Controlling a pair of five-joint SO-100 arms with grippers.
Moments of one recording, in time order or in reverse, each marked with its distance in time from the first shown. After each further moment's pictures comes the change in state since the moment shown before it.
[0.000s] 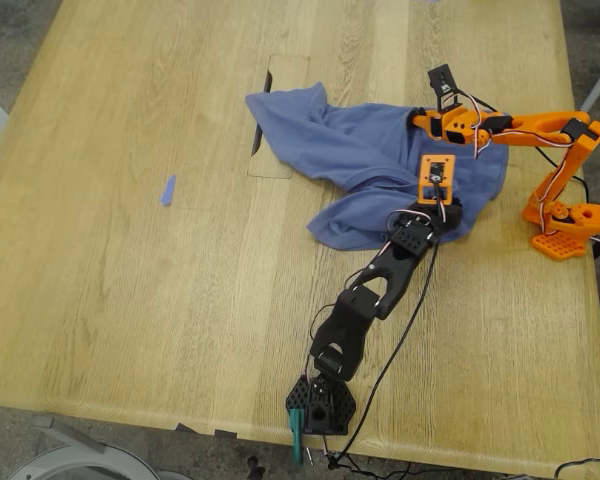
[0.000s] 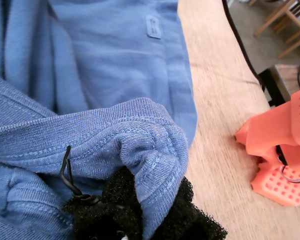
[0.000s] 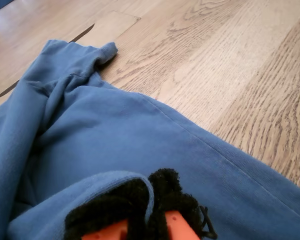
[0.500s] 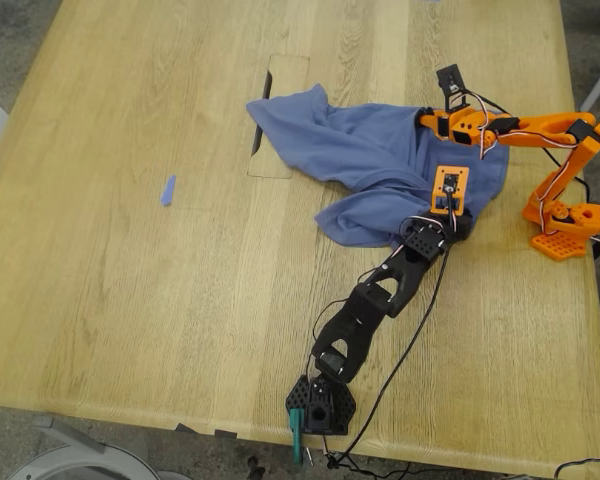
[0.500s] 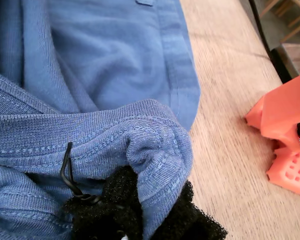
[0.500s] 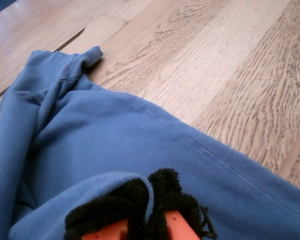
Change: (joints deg) arm 0 3.4 -9.1 -3.9 -1.1 0.0; arm 1 2.3 4.7 4.7 -0.7 0.1
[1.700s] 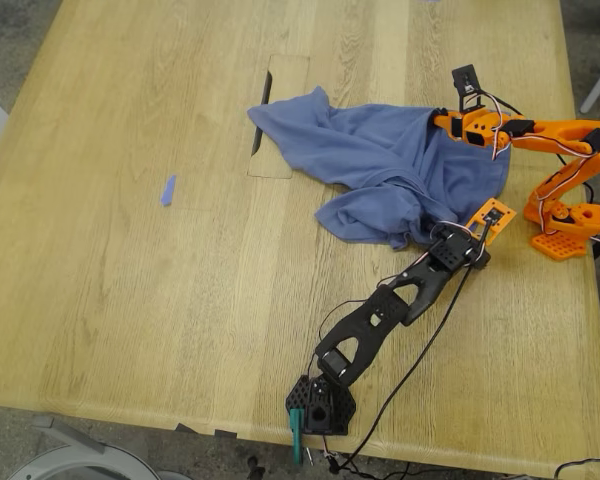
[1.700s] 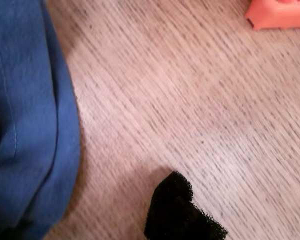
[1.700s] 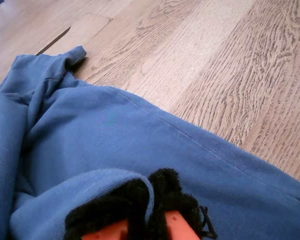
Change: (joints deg) arm 0 3.5 -33.0 -52.4 37.4 22.8; arm 1 1.2 10.9 7.9 4.9 0.4
